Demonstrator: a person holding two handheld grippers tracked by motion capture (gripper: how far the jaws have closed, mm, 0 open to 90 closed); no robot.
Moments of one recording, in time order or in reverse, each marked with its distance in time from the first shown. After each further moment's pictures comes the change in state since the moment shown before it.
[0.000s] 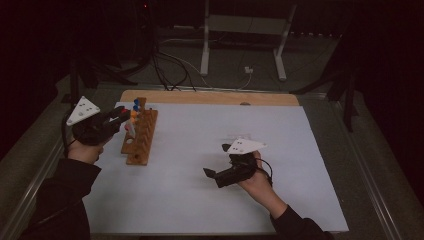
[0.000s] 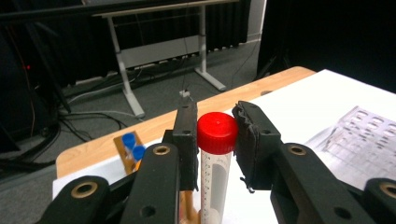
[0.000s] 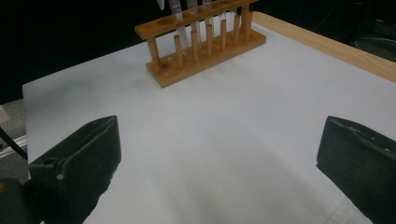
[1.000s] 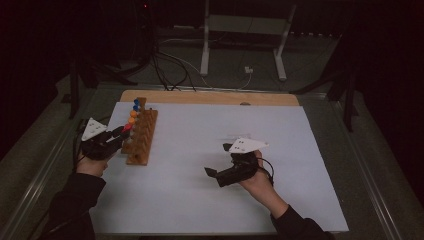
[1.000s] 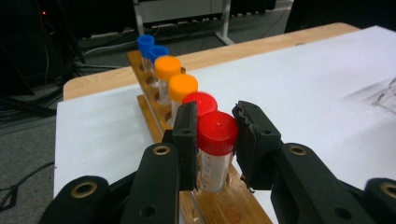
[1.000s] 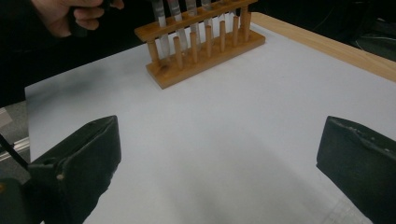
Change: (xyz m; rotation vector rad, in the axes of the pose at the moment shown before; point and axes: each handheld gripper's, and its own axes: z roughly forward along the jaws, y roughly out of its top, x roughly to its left) left arm 0.008 -0.075 0.024 0.127 0.066 -0.072; right arm -0.002 0.001 -0.003 -0.002 0.006 0.010
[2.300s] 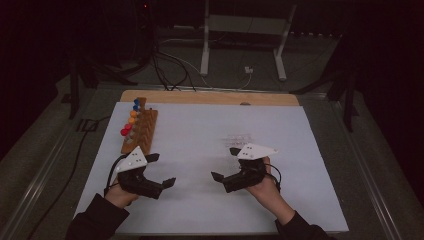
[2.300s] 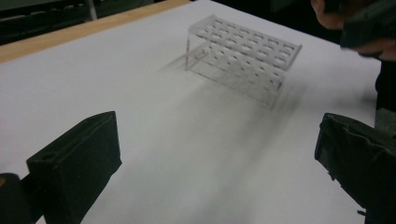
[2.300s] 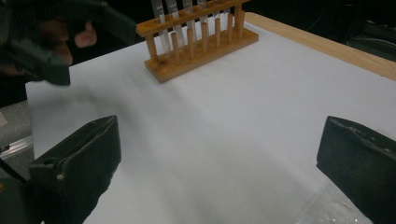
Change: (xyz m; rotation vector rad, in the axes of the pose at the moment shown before) left arm -0.120 -0.019 -0.013 0.052 -0.467 0.148; right arm 0.003 -0.014 -0.019 -0.015 -0.021 0.007
